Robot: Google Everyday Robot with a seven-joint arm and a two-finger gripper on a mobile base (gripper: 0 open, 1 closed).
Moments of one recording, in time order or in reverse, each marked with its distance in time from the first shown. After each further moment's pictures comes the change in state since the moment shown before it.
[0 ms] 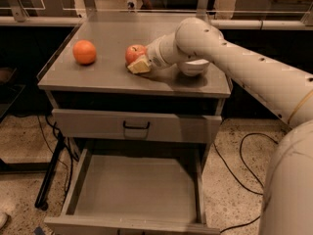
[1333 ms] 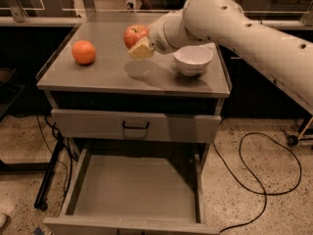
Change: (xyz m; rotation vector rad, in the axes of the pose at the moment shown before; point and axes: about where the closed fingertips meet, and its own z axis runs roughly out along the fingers) arm -0.065 0.017 -0.078 0.073 -0.031 -0.084
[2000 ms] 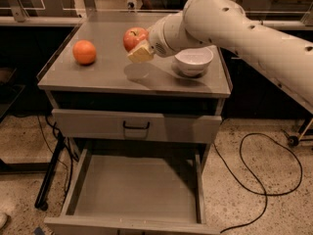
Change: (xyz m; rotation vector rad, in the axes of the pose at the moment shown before) arm 0.003 0.010 -0.010 -0.004 0.012 0.003
